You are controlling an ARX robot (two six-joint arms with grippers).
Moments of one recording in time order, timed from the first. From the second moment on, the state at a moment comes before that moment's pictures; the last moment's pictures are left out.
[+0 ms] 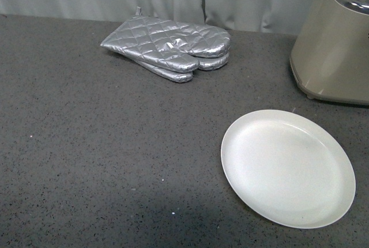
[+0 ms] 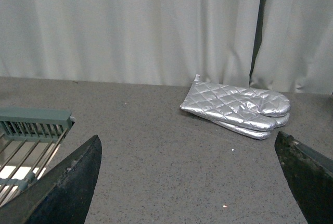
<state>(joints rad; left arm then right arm) 0.00 0.00 0.02 0.00 0.00 0.00 0.13 1.97 0.98 1.30 1.23 -0.16</state>
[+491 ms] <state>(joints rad) 0.00 0.00 0.02 0.00 0.00 0.00 0.15 1.99 1.01 1.31 1.22 -0.17</state>
